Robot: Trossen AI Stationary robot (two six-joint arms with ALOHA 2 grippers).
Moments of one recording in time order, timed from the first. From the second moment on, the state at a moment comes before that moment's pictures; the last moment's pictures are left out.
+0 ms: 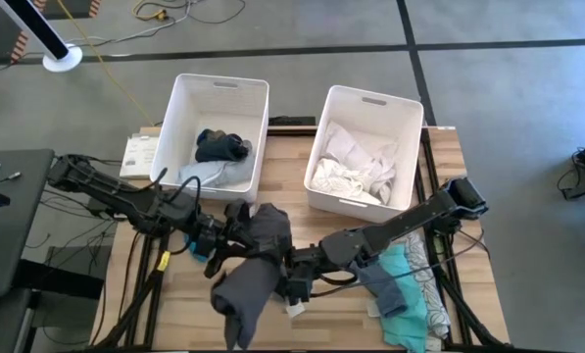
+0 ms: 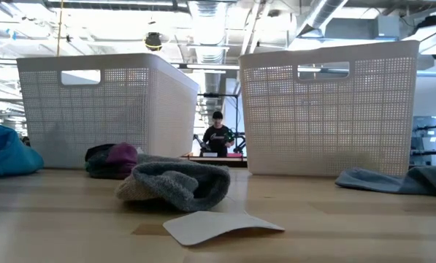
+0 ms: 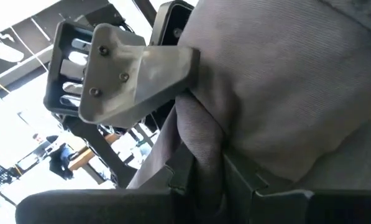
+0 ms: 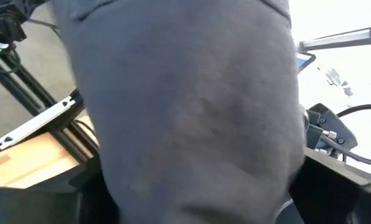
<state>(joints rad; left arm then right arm) -0.34 1.10 0.88 0.26 0.04 0.59 0.39 1.84 1.53 0.40 0.28 -0.86</state>
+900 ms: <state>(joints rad) -0.34 1.03 0.89 0.10 -0.08 0.50 0.47 1.83 1.54 0.38 0.44 -0.96</state>
